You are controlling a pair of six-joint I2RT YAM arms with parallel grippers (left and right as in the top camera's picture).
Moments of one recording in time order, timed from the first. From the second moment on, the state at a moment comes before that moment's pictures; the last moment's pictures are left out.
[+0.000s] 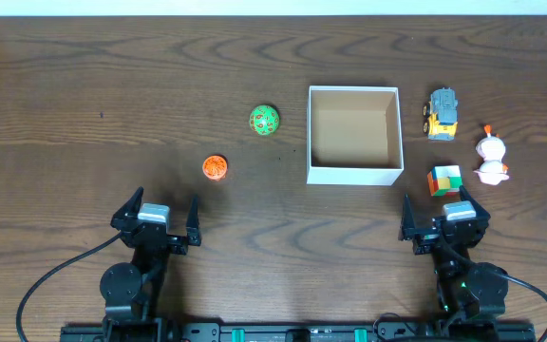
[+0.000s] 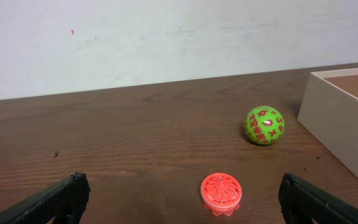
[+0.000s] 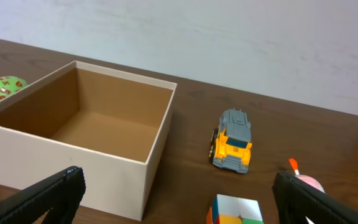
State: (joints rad) left arm 0.01 0.03 0.02 -0.10 0.16 0.06; right arm 0.03 0.01 0.04 -0.14 -0.07 -0.12
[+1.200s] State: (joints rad) left arm 0.01 0.03 0.02 -0.10 0.16 0.07; right arm 0.01 0.57 0.63 -0.27 -0.02 -0.10
